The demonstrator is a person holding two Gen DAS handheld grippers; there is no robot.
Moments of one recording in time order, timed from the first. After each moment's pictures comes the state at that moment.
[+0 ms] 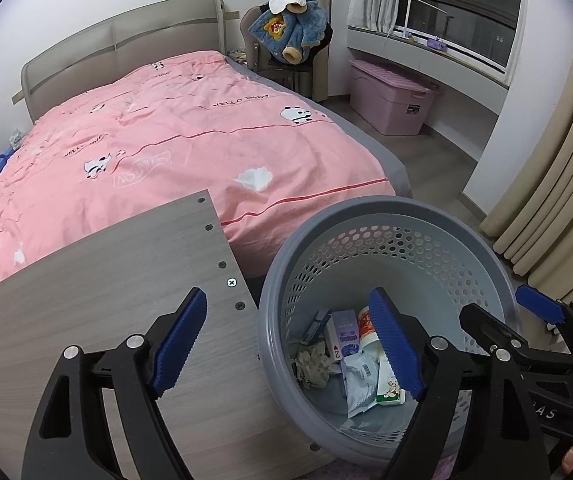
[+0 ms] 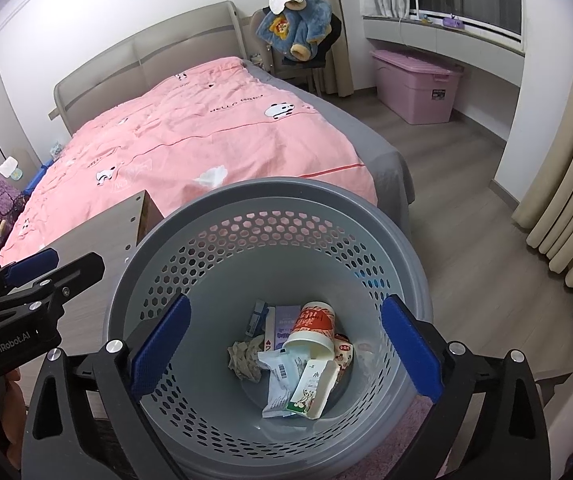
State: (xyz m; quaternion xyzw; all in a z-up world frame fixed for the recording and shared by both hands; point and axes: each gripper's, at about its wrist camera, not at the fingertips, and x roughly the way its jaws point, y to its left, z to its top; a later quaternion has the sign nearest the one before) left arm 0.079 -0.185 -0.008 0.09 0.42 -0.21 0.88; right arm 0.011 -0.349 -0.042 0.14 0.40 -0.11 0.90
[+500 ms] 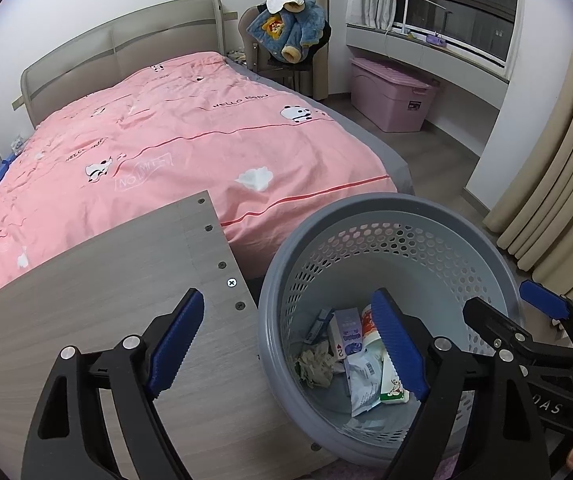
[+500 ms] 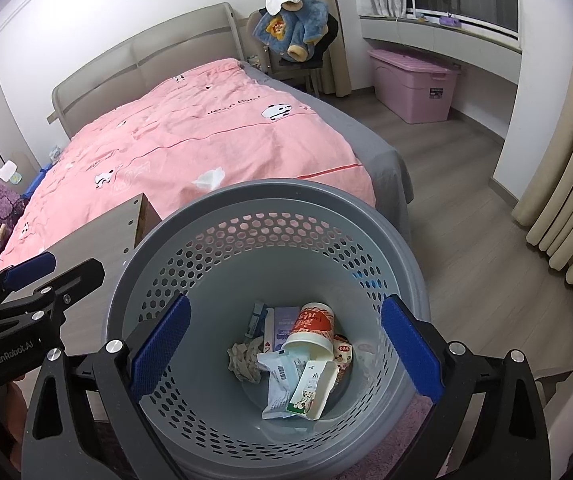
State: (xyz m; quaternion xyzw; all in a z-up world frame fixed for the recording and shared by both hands) left arm 0.079 -0.189 -0.010 0.10 0.41 -0.20 0.88; right arm 0.010 -0.351 -0.043 0.15 0.39 -0.12 0.90
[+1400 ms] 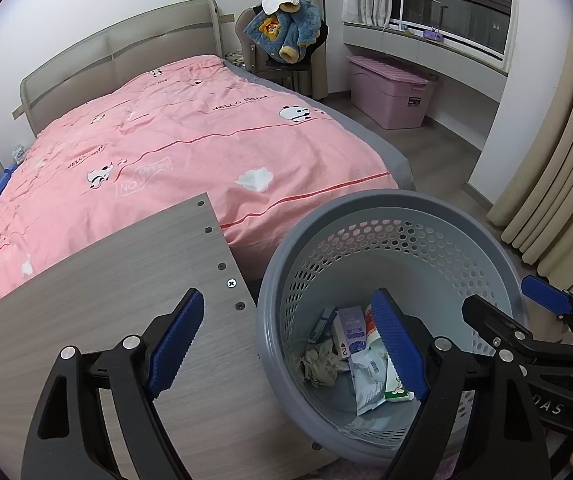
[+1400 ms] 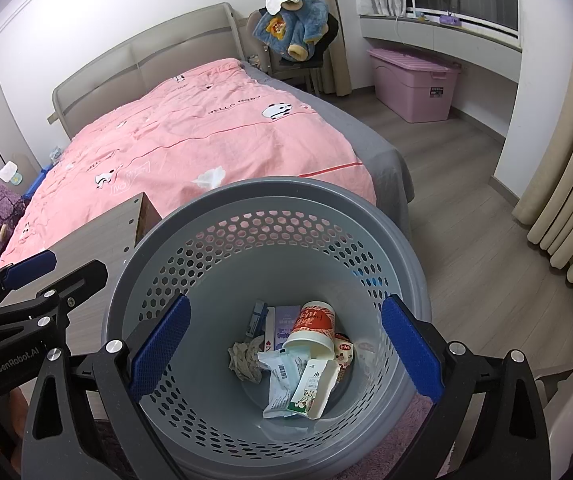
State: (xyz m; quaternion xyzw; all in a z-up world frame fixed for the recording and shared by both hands) left arm 0.076 -0.196 -0.011 0.12 0.41 -0.20 0.88; right arm 0.010 -0.352 -0.043 0.15 0.40 -0.11 0.90
